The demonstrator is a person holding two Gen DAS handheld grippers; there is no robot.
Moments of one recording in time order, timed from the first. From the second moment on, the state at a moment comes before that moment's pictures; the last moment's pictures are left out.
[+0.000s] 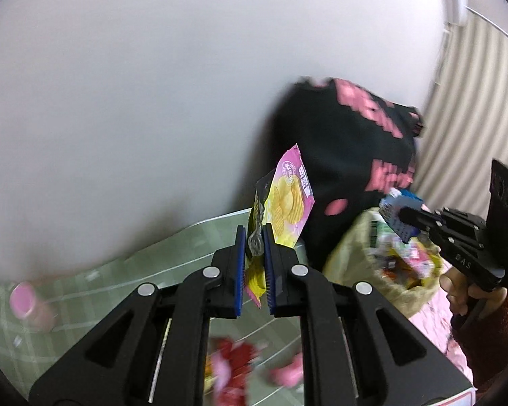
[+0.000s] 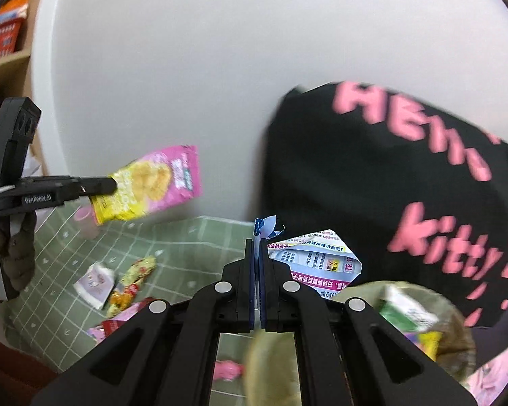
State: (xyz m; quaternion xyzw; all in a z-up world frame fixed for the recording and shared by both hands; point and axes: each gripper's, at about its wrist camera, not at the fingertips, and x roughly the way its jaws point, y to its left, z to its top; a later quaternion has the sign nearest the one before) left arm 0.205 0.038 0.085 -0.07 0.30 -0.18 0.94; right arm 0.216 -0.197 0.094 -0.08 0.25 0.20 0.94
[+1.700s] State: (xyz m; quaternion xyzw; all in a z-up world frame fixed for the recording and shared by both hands) left arm 0.288 -0.245 -0.003 0.07 0.44 -0.38 0.81; right arm 0.244 -0.372 0.001 0.06 0.42 0.06 0.90
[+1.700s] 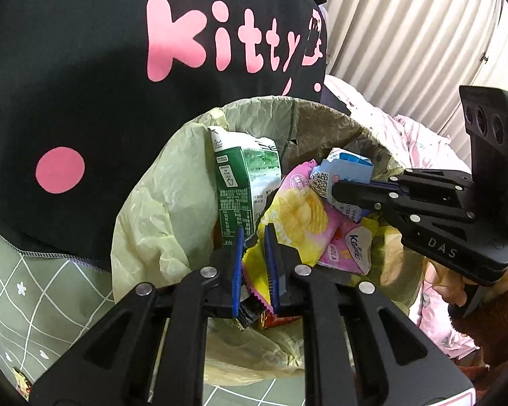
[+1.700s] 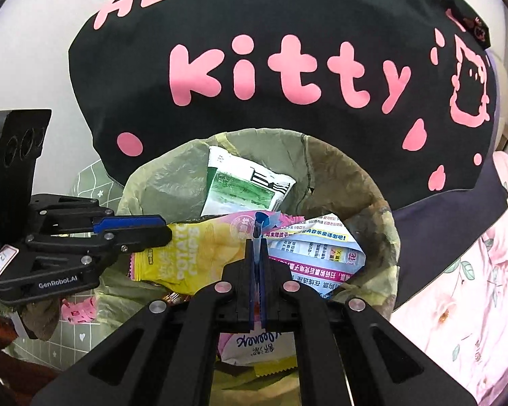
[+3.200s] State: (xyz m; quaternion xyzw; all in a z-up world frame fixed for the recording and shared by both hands) left arm 0.145 0.164 -0.058 -0.18 0.43 0.01 0.88; right arm 0.249 -0.108 -0.020 -0.05 0.41 0.33 0.85
